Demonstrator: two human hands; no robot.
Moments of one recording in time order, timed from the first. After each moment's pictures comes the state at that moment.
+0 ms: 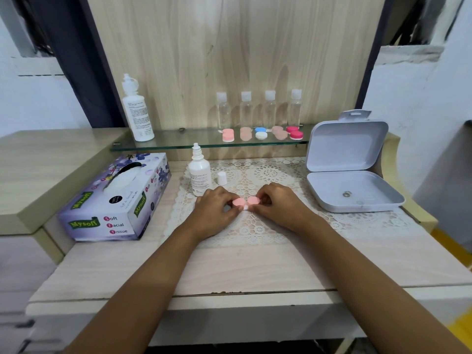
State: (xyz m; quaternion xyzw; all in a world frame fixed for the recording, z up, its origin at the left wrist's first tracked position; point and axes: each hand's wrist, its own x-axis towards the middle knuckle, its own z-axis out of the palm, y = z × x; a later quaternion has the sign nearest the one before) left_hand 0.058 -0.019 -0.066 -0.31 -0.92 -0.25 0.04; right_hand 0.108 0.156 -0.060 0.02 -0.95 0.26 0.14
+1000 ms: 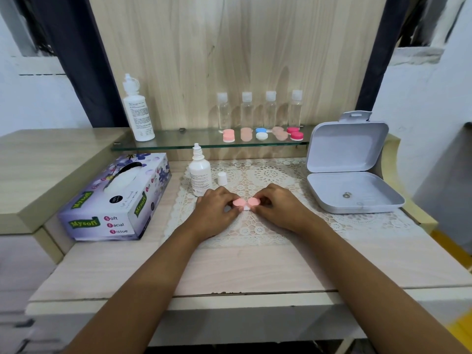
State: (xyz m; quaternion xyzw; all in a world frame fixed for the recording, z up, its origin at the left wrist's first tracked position) left_hand 0.056 -0.018 -0.068 -0.32 -0.92 -0.24 0.05; right_hand 0.108 0.155 -0.059 0.03 -0.96 0.25 0.12
